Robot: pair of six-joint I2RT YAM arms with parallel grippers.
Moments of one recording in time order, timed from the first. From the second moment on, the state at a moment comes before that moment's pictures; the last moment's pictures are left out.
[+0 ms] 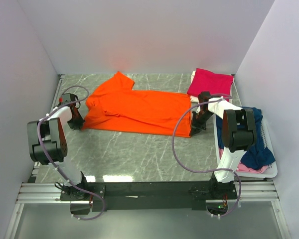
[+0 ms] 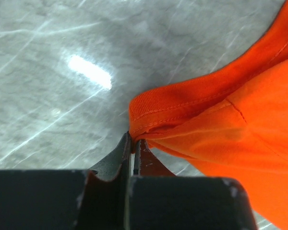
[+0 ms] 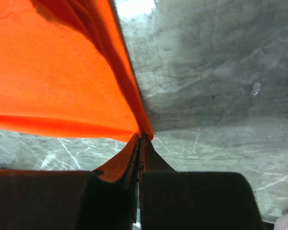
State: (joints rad) left arm 0.18 1.71 1.03 -0.46 -0.15 -0.39; right arm 0.08 1.88 1.22 -0.86 -0.25 0.38
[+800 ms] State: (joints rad) left arm 0.20 1.67 1.18 -0.78 -0.16 -0.33; right arm 0.08 1.84 1.17 -0.91 -0.18 0.33
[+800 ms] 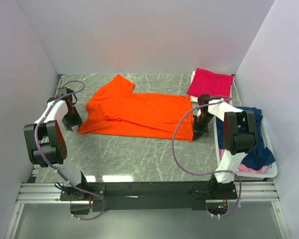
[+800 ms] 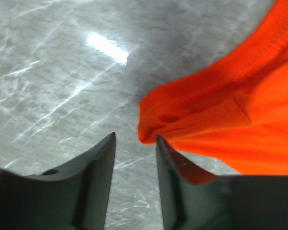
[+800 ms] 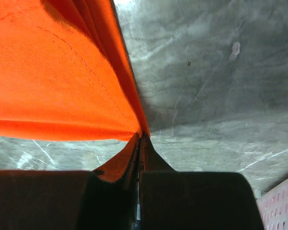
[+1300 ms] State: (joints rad) left arm 0.20 1.58 1.08 -0.69 -0.03 -0.31; right arm 0.09 1.83 1.16 -0.92 -0.18 0.33
